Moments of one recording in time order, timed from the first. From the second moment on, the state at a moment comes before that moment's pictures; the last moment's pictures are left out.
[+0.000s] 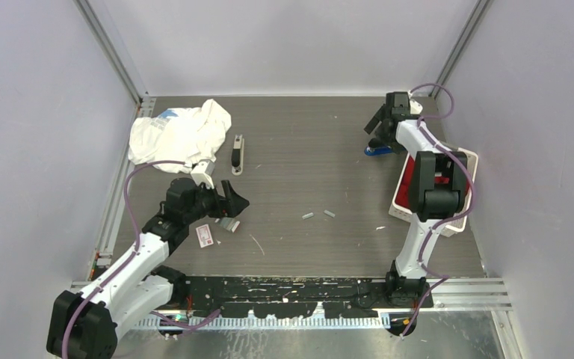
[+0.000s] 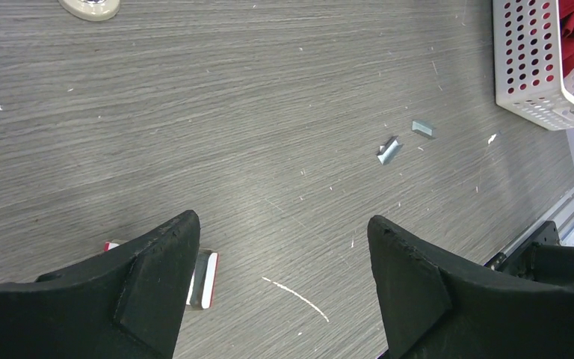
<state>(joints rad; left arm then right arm) -0.35 0.87 0.43 -0.03 0.30 -0.47 -0.01 1.95 1.49 -0.44 0.20 0.62</state>
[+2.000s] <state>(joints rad) -0.35 0.80 0.42 -0.02 0.30 -0.47 0.06 1.70 1.21 -0.36 -0.09 0.01</state>
